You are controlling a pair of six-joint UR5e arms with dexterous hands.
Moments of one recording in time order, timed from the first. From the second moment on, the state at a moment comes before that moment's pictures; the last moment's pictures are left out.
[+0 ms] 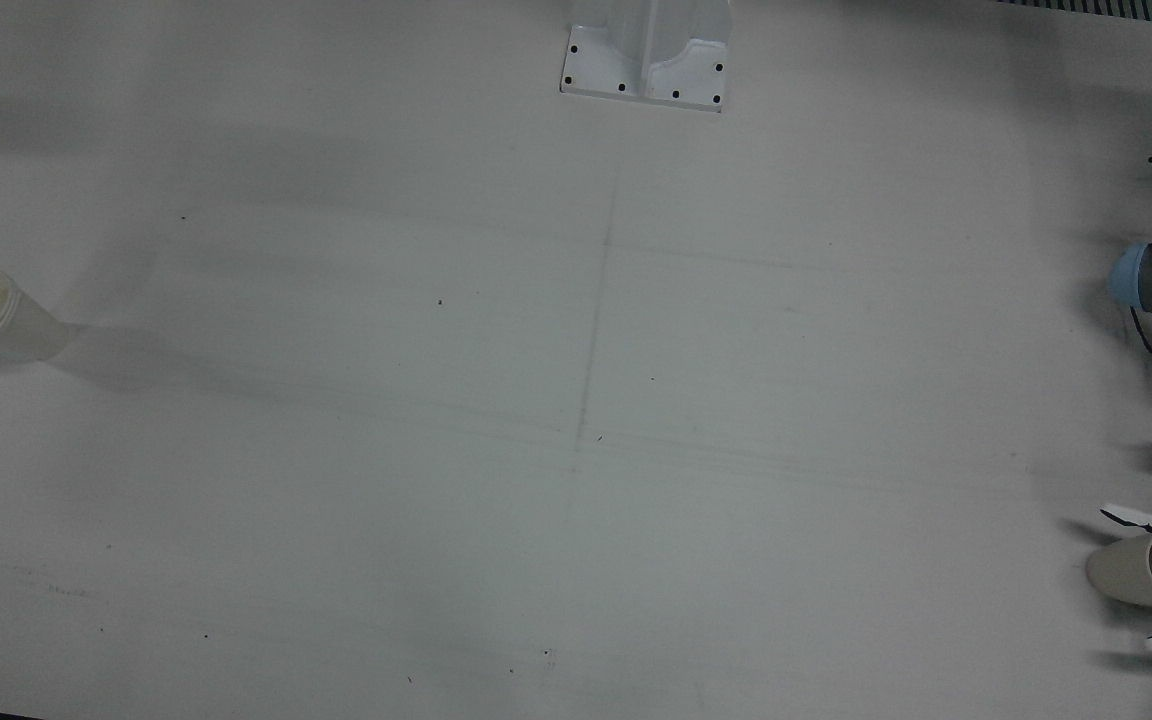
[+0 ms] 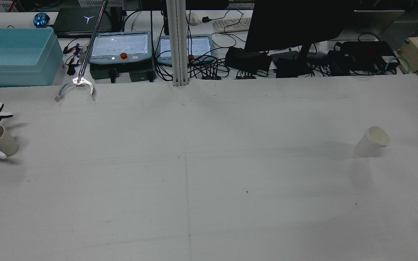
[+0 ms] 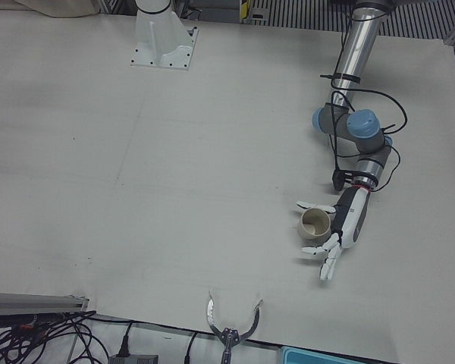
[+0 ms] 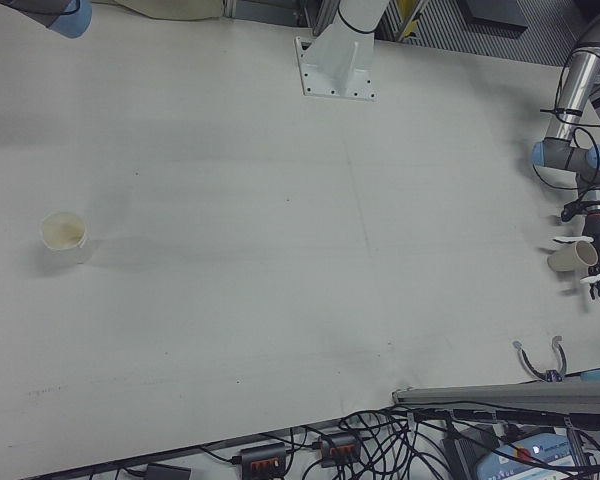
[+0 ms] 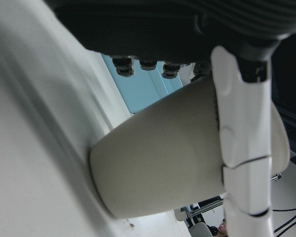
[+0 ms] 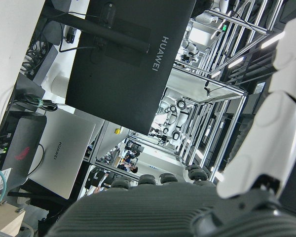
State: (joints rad) left arm -0.94 -1.74 -1.05 -0.58 1.22 0.54; right arm 1.39 -1.71 1.80 -3.25 -1.36 -0.32
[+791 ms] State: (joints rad) left arm -0.95 -1.73 -1.07 -0.54 1.23 0.50; right arm 1.41 -1.71 1.82 -3.25 -1.36 -0.32
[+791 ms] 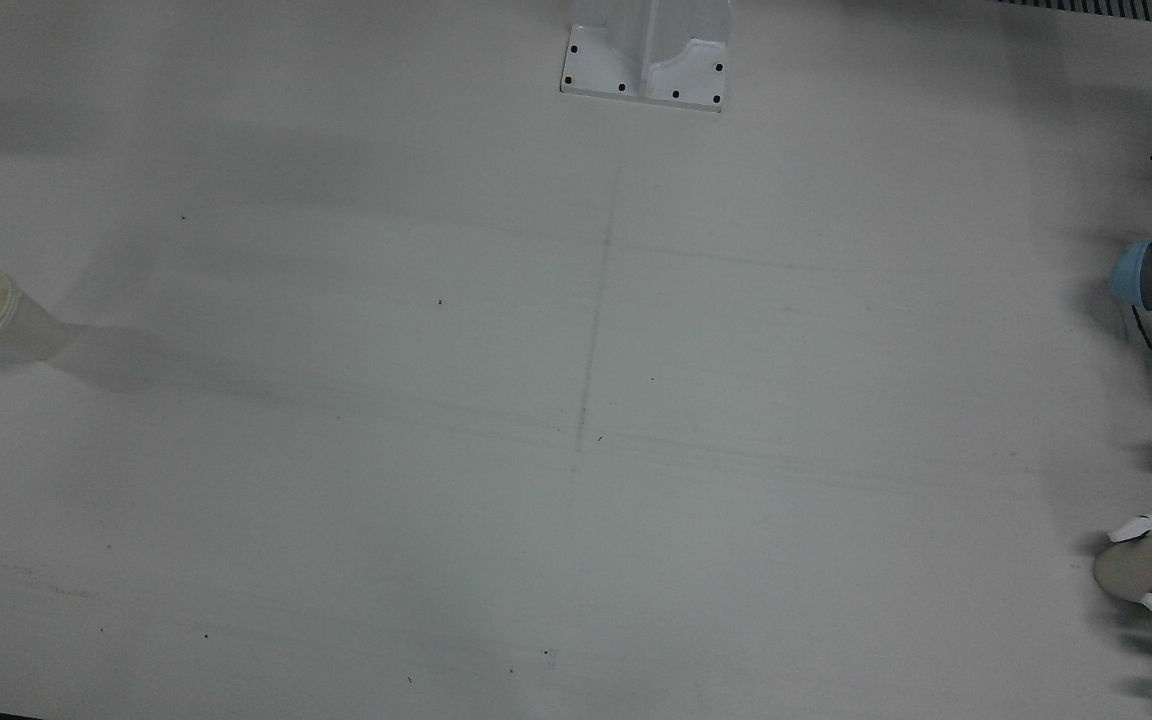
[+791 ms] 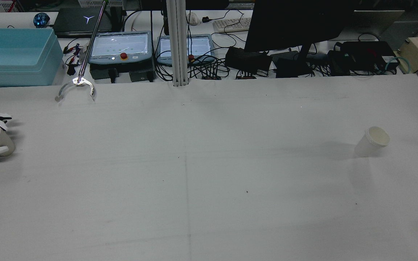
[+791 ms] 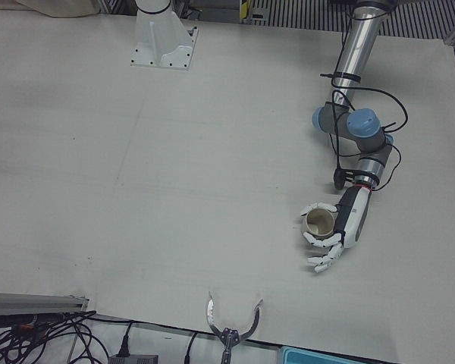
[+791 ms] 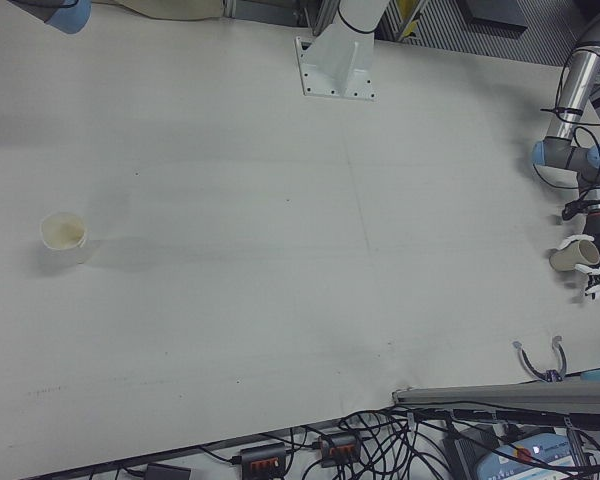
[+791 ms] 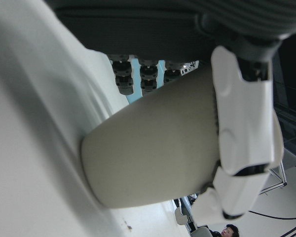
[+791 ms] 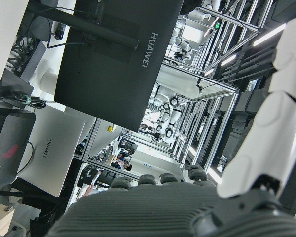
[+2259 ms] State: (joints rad) left arm -1.03 -1.70 -1.29 -0.31 1.28 0.33; right arm 1.39 -1.71 1.81 -3.25 -1.36 -0.32
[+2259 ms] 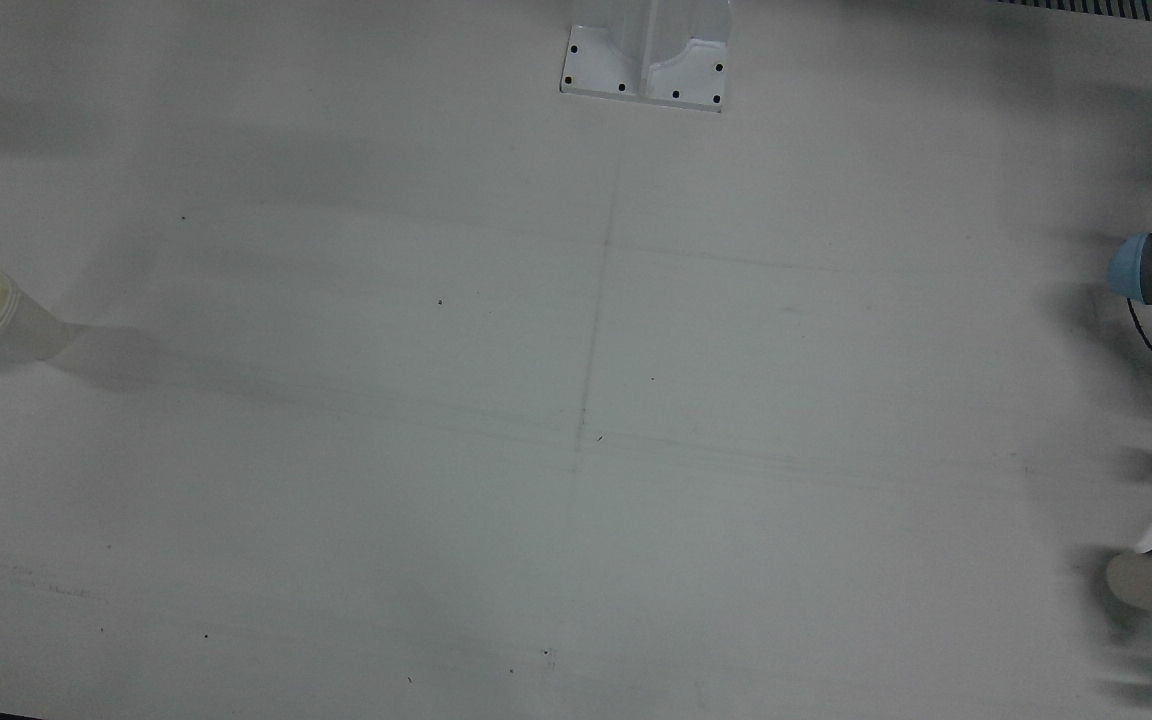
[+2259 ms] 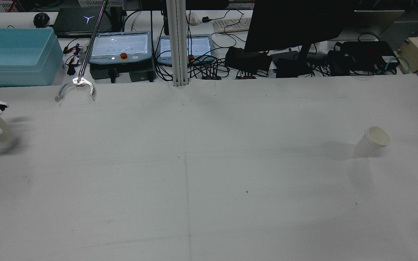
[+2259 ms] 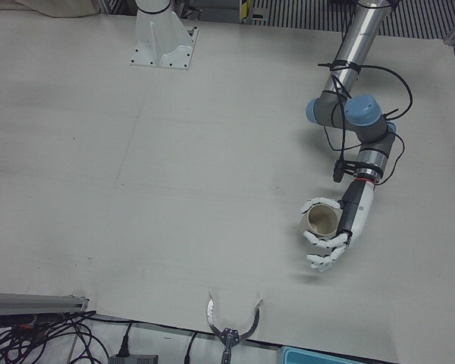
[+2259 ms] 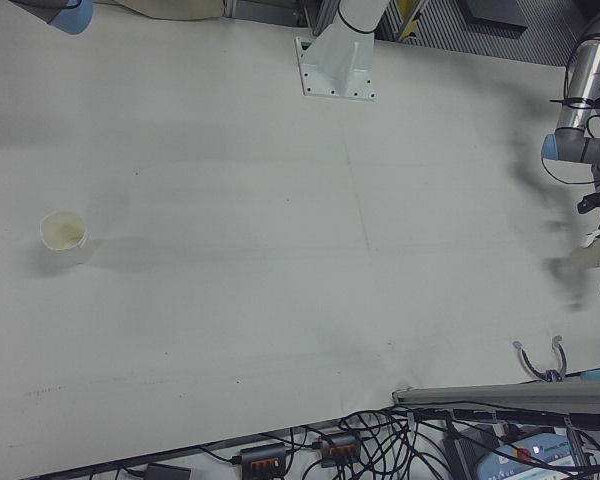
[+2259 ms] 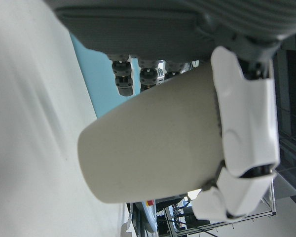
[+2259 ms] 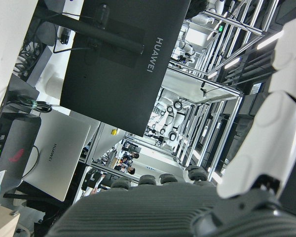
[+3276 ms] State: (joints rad) left arm -1.22 -1.70 -1.46 -0.17 1.47 0.33; right arm 1.26 -1.79 1.68 -3.13 -1.28 -0.47
